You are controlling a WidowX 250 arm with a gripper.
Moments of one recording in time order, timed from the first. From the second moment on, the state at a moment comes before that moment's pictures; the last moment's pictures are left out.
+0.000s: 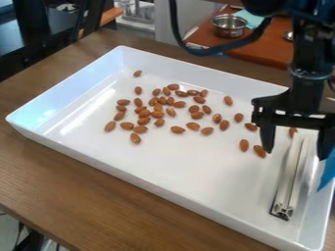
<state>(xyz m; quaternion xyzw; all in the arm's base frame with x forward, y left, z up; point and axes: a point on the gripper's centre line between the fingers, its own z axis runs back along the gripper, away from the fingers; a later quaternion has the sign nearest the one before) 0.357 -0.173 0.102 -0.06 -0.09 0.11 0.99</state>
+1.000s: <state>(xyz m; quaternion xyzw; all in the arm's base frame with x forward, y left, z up) 0.359 -0.129 0.091 -0.04 -0.07 0.09 0.99</state>
